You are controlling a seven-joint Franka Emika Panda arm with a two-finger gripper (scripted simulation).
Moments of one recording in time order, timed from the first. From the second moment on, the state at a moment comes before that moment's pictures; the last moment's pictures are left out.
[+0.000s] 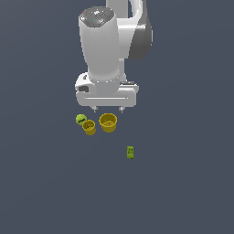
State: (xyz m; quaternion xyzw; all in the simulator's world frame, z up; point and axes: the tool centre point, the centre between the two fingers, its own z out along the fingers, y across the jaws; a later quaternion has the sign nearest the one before) arm -0.005 -0.033 0.262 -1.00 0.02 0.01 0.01
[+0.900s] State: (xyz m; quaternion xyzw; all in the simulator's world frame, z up) arm -0.091 -0.182 0.124 -1.00 0.06 0.00 0.01
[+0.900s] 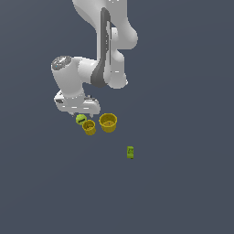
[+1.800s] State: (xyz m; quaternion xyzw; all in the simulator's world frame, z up) arm -0.133 -0.217 0.088 -1.00 0.07 0.00 0.00
